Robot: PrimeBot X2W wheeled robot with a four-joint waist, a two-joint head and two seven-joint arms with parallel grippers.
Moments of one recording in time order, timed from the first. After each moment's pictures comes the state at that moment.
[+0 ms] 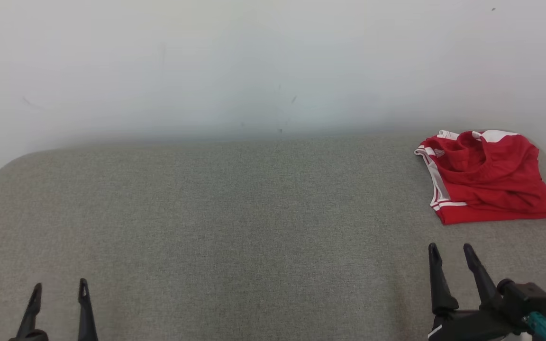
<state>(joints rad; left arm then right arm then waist) 0.10 0.26 -0.01 0.01 -0.19 0.11 -0.16 -0.02 -0.08 -0.08 0.15 0.21 0.13 -0.14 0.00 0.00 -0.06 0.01</state>
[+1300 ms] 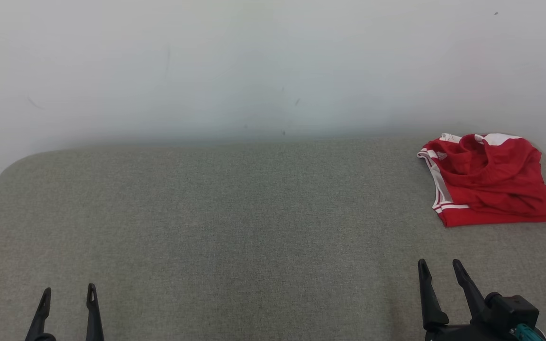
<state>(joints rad) 0.10 0.27 -0.05 0.04 -0.21 0.12 -0.18 0.03 -0.05 -0.06 0.15 0.18 0.13 -0.14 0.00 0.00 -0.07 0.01</state>
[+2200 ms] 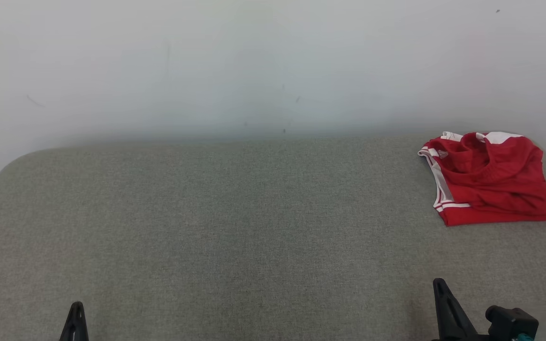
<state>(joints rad) 0.11 0.24 -0.06 0.09 -0.28 0.13 -0.16 0.06 -0.05 -0.06 0.20 0.25 0.13 -0.11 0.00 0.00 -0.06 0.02</state>
